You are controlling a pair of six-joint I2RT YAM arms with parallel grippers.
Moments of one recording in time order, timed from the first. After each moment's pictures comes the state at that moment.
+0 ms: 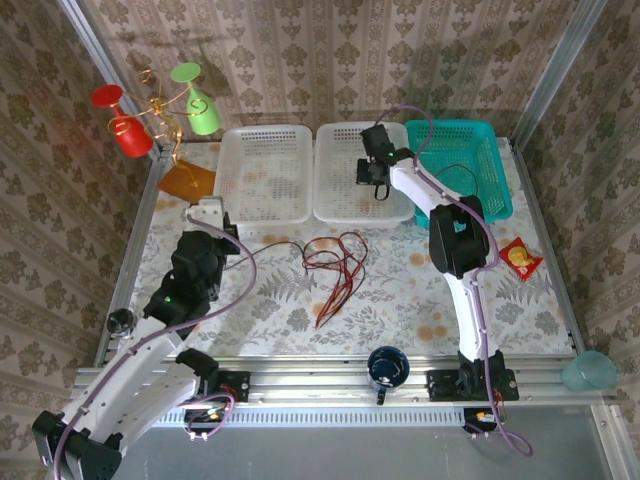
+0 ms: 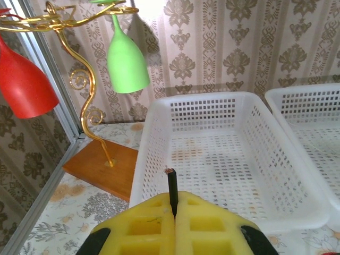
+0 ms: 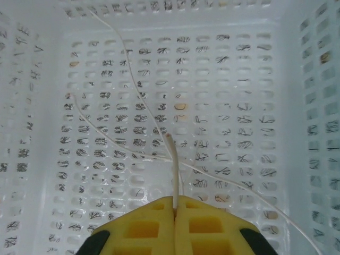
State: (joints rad) left arm -0.56 0.73 0.65 -0.09 -0.51 -0.03; right arm 0.32 2.34 2.03 -0.63 0.14 0.35
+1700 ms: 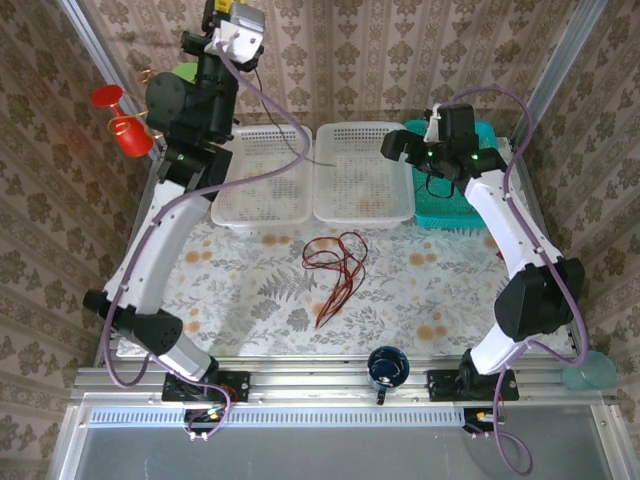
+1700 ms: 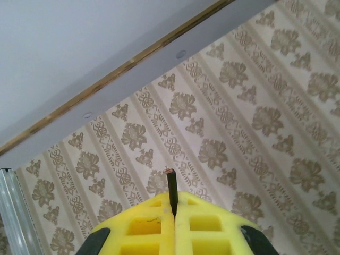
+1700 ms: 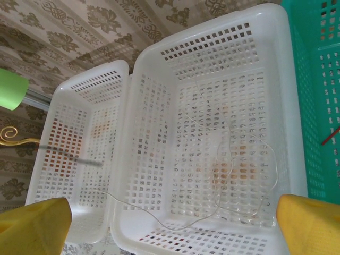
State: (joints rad) left arm -0.54 1.60 1.98 0.30 -0.20 0.81; right arm 0.15 1.62 1.61 -0.60 -0.23 0.48
